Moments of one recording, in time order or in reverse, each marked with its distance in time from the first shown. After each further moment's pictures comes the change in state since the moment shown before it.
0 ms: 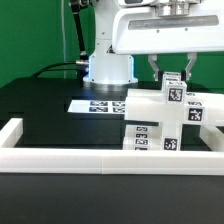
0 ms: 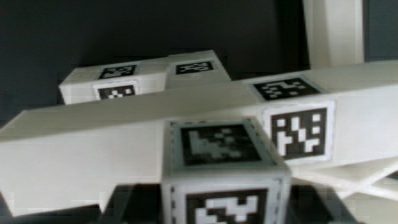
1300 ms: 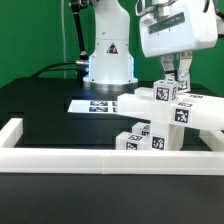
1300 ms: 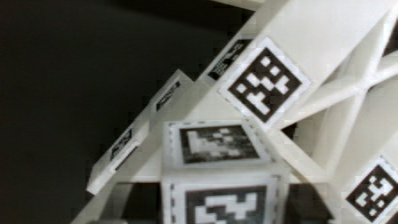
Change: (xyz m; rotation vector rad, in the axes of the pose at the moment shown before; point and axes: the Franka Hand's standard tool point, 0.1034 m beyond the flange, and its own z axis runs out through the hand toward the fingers) arm 0.001 -0.007 0.001 0.086 0.004 1.111
